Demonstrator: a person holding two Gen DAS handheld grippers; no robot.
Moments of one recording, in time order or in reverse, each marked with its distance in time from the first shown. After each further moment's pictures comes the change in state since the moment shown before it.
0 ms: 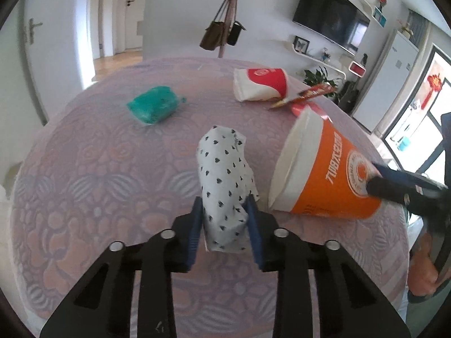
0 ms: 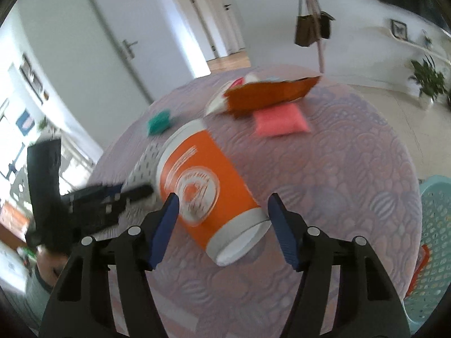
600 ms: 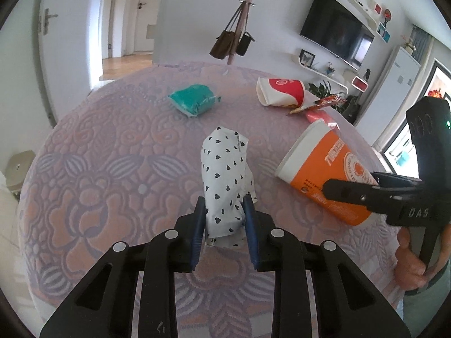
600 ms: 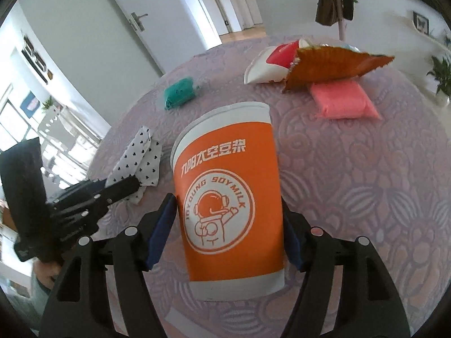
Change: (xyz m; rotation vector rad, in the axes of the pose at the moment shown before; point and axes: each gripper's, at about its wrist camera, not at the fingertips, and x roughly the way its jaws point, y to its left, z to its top) left arm -0.023 0.030 -0.021 -0.051 -0.051 -0.018; right arm 0.061 0.030 0.017 0.002 0.118 0.015
